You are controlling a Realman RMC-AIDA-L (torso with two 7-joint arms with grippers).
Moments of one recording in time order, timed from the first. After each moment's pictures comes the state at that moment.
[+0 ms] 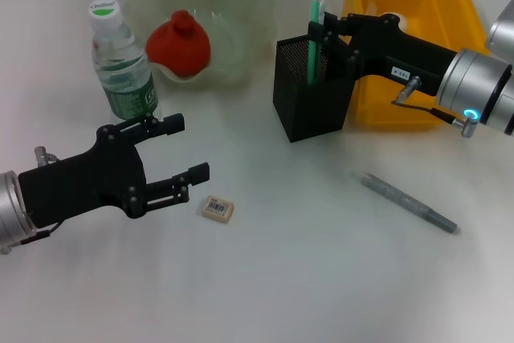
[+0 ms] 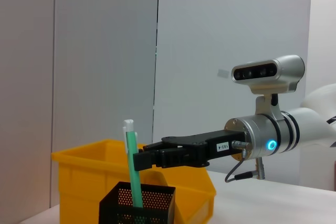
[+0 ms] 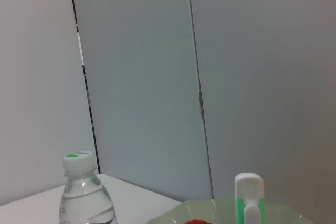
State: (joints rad) left arm -0.39 -2.06 0.71 0.43 1.78 1.67 -0.89; right arm 0.68 2.09 -0.82 -0.27 -1.46 -1.18 0.94
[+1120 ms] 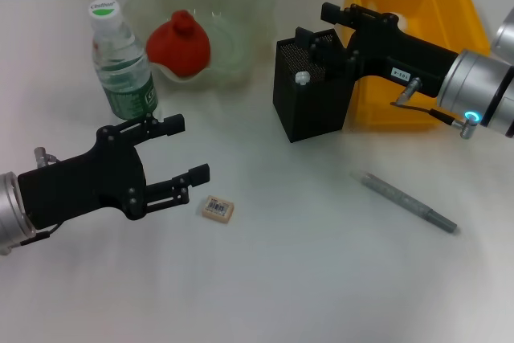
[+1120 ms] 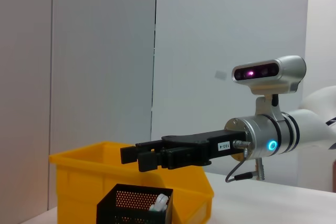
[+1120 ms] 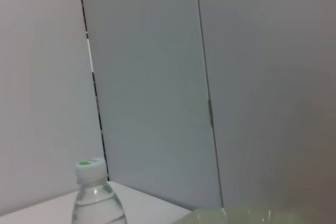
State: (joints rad) left arm -0.39 -2.06 0.71 0.43 1.78 1.67 -0.88; right arm 0.67 2.09 -0.81 -0.26 -1.46 -1.23 0.93
